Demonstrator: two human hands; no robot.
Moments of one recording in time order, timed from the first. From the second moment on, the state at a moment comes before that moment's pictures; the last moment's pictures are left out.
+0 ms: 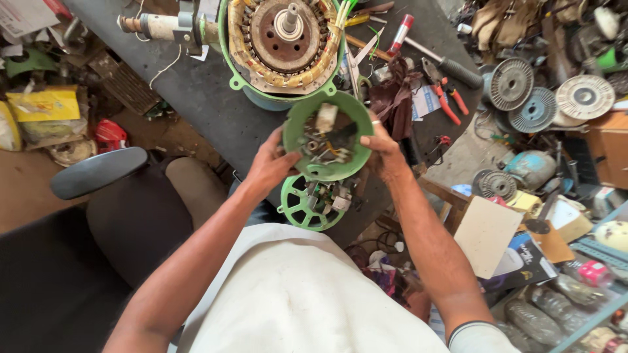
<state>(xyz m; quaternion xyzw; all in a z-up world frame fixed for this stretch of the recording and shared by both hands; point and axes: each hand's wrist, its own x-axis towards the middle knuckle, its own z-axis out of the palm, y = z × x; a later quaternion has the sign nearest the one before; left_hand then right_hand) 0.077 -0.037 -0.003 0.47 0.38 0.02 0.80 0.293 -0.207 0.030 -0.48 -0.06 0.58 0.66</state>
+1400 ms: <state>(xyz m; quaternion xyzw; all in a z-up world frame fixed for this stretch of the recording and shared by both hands) 0.122 -0.034 -0.137 0.80 0.17 0.35 0.46 0.239 -0.160 0.051 -0.87 -0.45 -0.02 0.22</state>
